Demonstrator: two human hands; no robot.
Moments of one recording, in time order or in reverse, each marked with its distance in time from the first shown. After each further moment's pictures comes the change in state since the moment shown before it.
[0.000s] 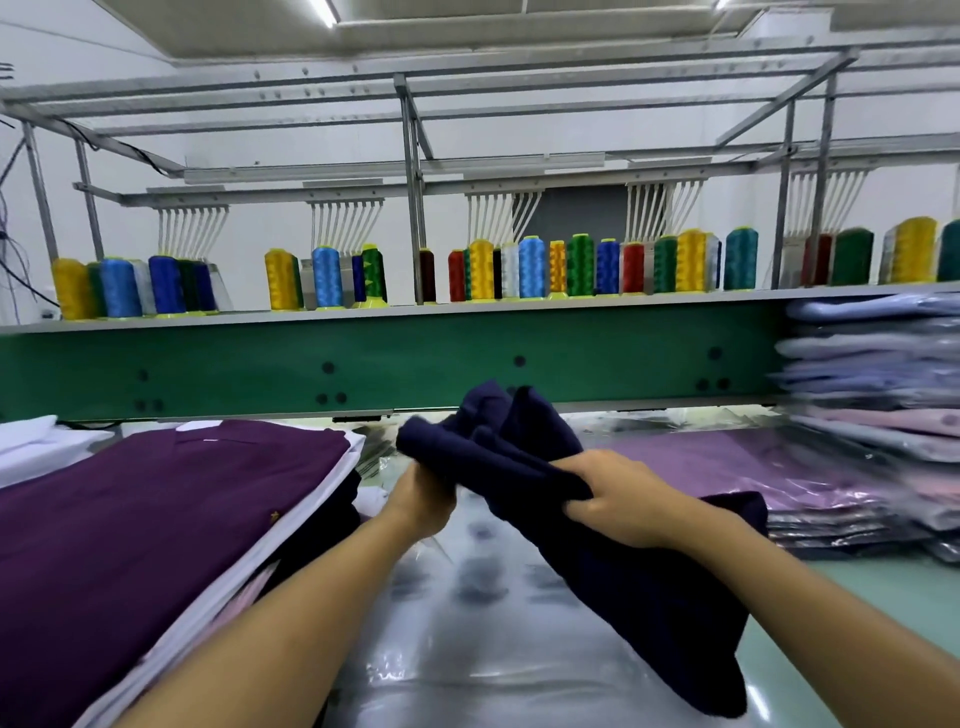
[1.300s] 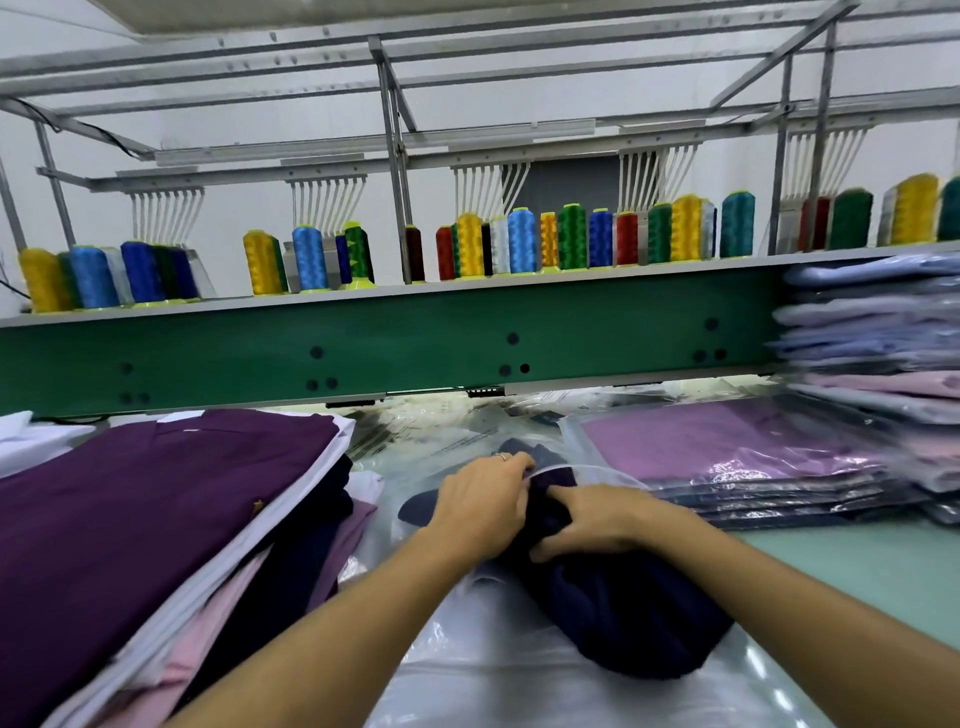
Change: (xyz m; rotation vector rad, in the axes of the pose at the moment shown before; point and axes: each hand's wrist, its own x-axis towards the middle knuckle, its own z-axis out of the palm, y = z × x) left_hand -0.025 0.063 0.032 0.285 -0.045 0.211; right_hand 0.020 0.020 0.054 -0.084 -0.368 0.245
